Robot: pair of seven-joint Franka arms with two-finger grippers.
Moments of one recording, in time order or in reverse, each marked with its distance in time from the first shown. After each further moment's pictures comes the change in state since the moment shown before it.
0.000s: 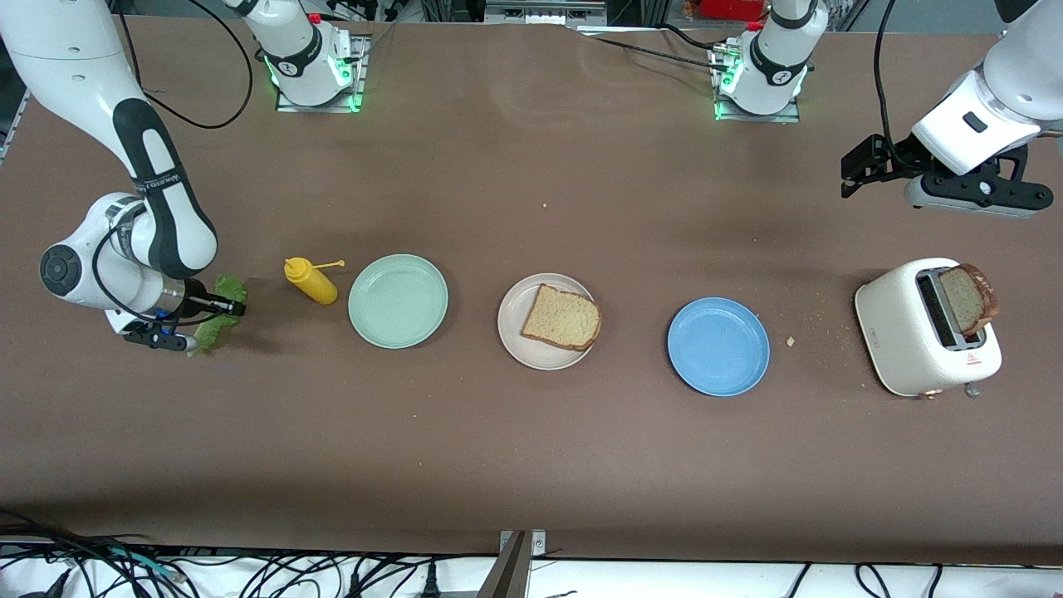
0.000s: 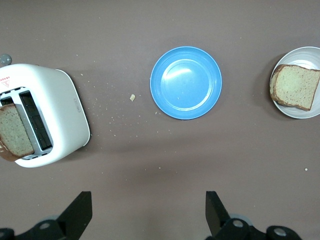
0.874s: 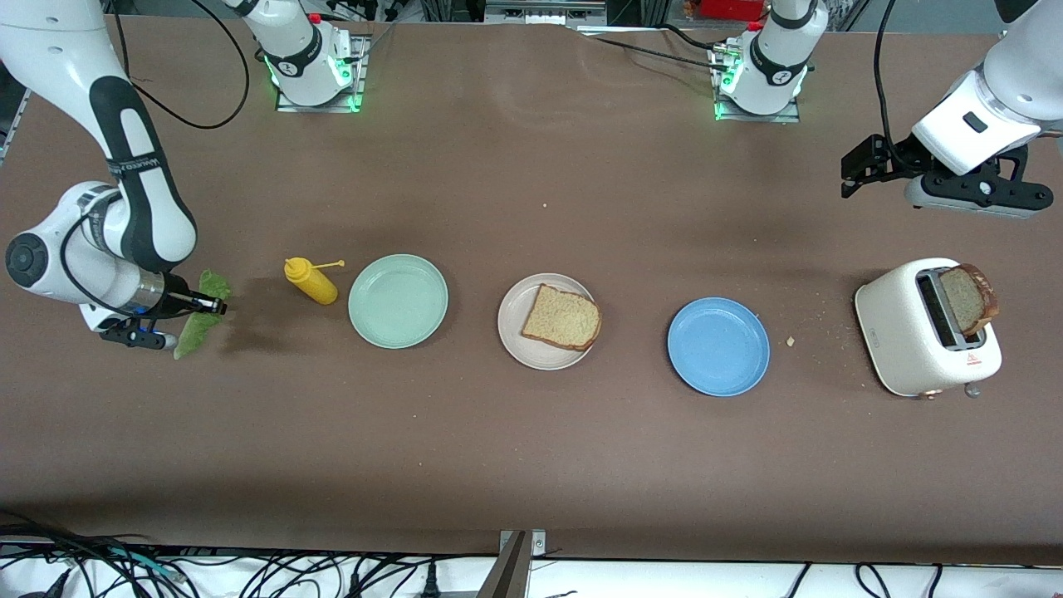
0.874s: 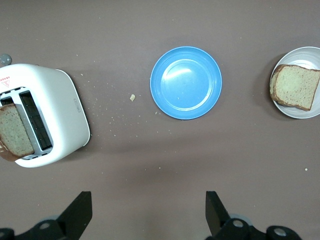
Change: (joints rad) left arm 0.000 0.000 0.000 0.000 0.000 0.000 0.000; right arm -0.008 -0.095 -0.003 0.015 -0.010 -0.087 -0.013
